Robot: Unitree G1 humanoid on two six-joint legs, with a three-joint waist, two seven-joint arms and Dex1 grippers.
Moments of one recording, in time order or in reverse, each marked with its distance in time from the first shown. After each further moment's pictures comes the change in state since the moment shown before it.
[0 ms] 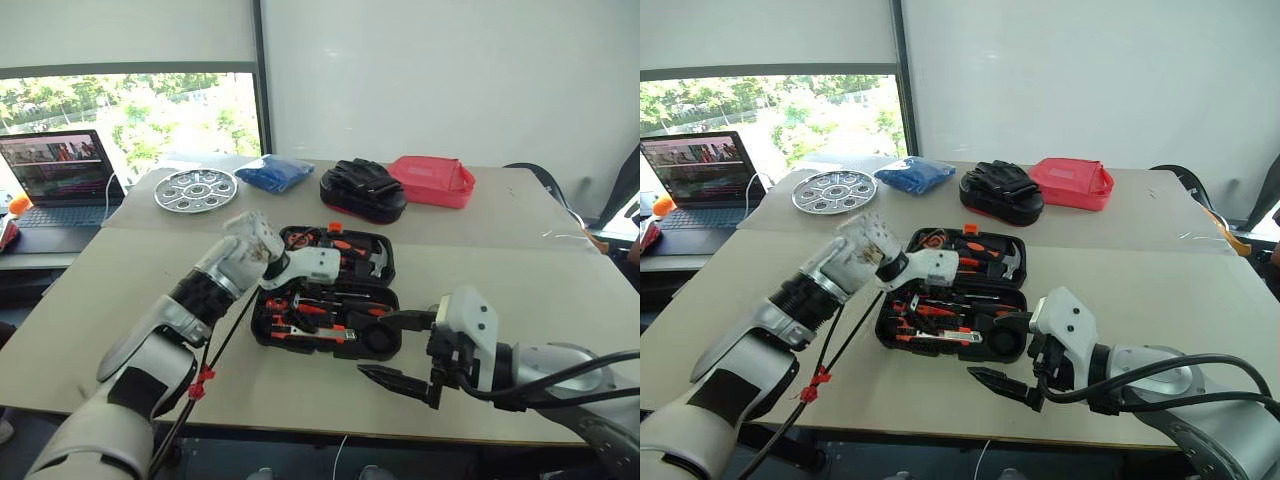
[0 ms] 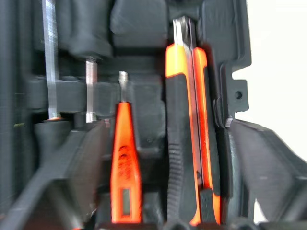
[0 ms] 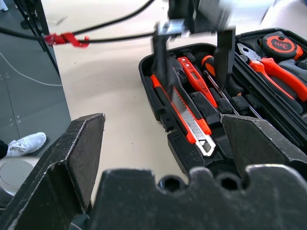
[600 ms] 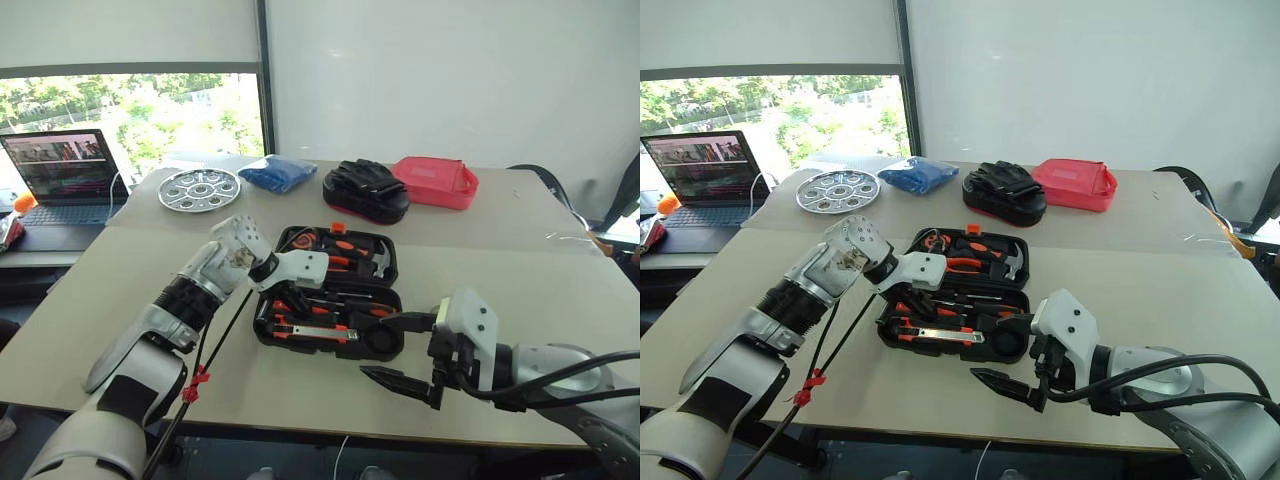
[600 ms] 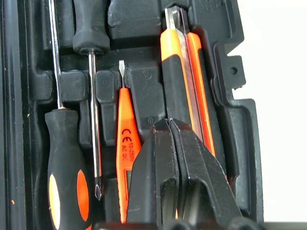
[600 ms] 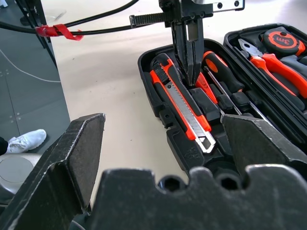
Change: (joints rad) left arm 0.089 0.020 0.021 0.015 -0.010 -0.190 -0.002; right arm 0.013 0.000 0.003 0.013 -0.018 -0.005 0.016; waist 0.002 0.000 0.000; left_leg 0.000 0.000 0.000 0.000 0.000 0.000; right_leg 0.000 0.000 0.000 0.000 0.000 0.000
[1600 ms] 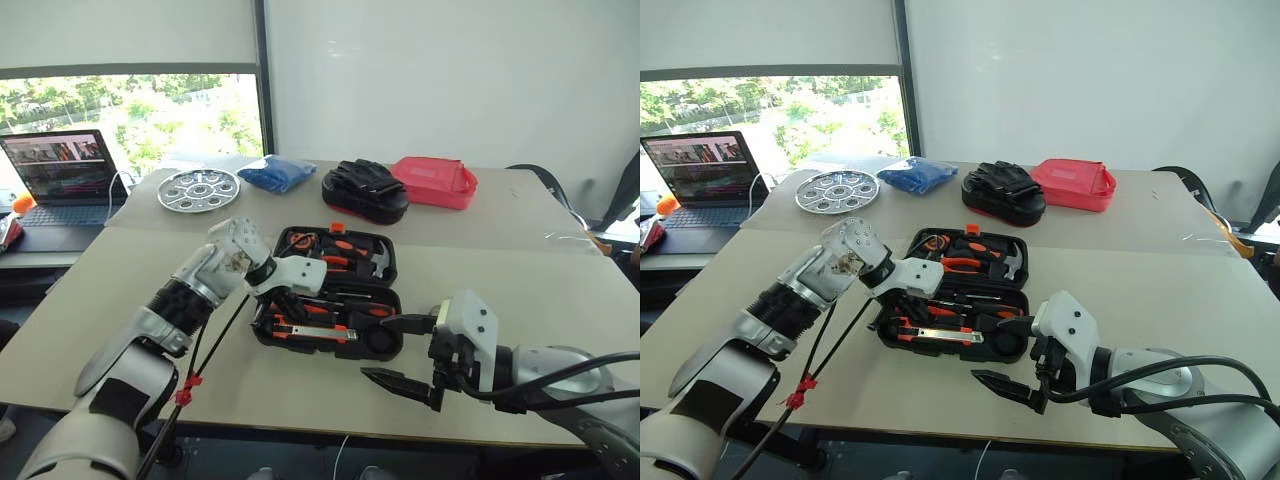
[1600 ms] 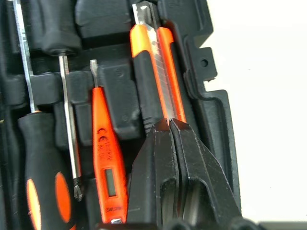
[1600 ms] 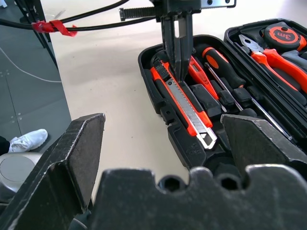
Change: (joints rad) left arm 0.030 0.039 -0.040 -0.071 0.002 -0.036 -0.016; right arm 0.010 0.000 -0.002 0.000 0.001 0.000 -0.010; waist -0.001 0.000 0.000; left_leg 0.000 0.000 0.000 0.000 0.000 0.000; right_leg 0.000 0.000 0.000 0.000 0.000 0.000
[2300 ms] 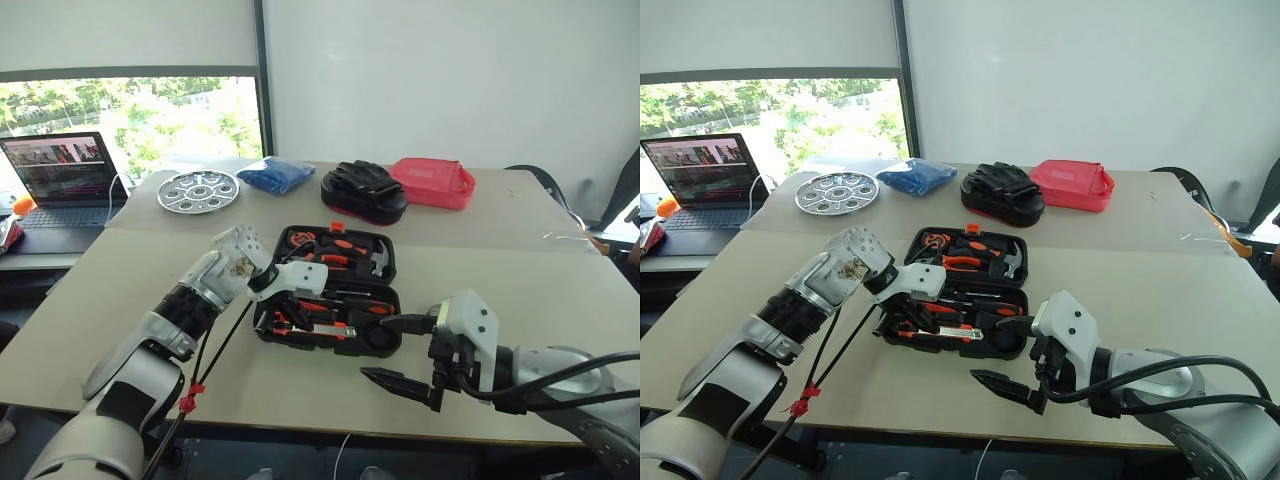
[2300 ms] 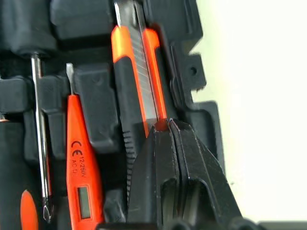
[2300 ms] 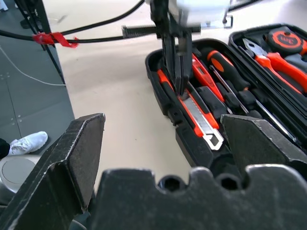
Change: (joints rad) left arm -0.009 -0.029 0.023 0.049 -0.058 0.078 -0.014; right arm 0.001 -0.001 -0.002 -0.004 0.017 0.000 -0.009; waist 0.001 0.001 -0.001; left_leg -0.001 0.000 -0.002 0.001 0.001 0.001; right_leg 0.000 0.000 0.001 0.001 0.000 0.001
